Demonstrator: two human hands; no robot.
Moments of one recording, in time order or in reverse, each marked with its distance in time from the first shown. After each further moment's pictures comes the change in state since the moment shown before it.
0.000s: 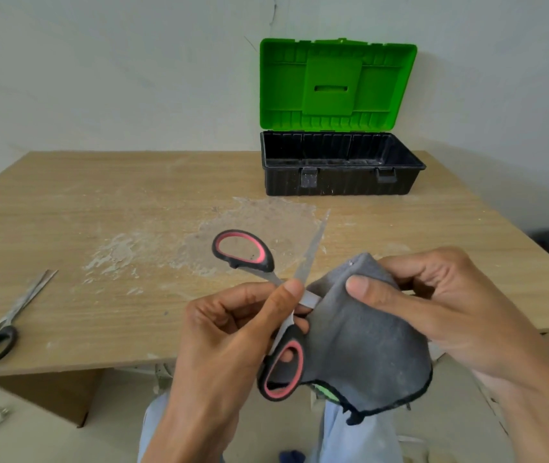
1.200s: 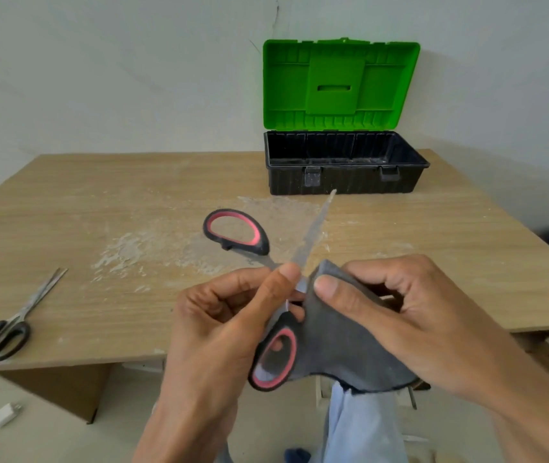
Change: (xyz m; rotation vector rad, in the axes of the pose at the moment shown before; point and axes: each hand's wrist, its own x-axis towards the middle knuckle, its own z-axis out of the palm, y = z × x) left_hand -0.005 0.014 0.003 -0.047 0.072 0.010; right_hand -0.003 -0.008 0.022 -0.188 -0.079 -0.088
